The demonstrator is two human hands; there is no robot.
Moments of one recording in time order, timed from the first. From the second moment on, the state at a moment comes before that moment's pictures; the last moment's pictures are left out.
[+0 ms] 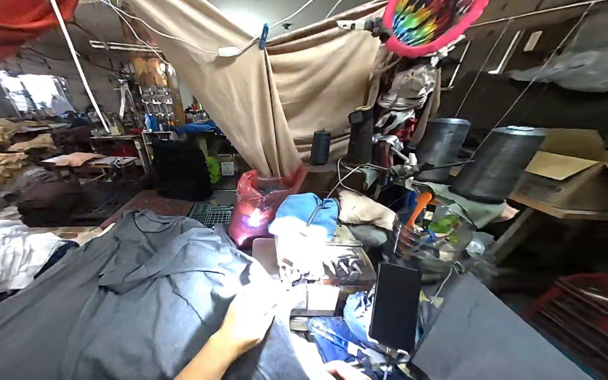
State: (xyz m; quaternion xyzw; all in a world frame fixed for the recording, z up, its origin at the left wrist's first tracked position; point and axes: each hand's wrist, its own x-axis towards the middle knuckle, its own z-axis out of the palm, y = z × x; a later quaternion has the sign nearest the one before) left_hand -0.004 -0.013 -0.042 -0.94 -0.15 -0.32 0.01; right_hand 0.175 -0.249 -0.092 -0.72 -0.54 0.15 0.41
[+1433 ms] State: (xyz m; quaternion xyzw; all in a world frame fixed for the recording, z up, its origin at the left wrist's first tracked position) left_hand 0.047 -0.090 0.072 -0.88 -0.45 0.01 -0.16; right_hand 0.208 -0.290 -0.080 -0.61 -0.49 0.40 0.47
